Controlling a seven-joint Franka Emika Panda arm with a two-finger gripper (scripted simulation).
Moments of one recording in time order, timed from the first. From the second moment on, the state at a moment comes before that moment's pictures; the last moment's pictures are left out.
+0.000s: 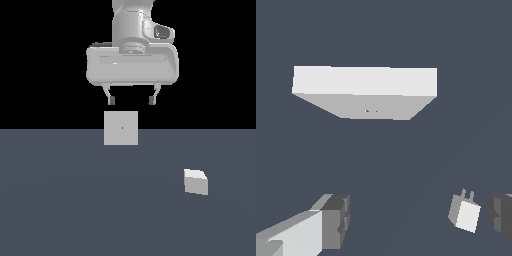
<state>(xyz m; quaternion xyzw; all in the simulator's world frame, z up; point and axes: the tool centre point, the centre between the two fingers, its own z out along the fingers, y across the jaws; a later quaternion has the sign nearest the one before) -0.003 -0.008 0.163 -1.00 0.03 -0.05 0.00</state>
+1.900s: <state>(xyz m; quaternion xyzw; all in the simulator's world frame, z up) -0.087 -0.111 0.061 -0.98 0.18 -0.11 -0.02</state>
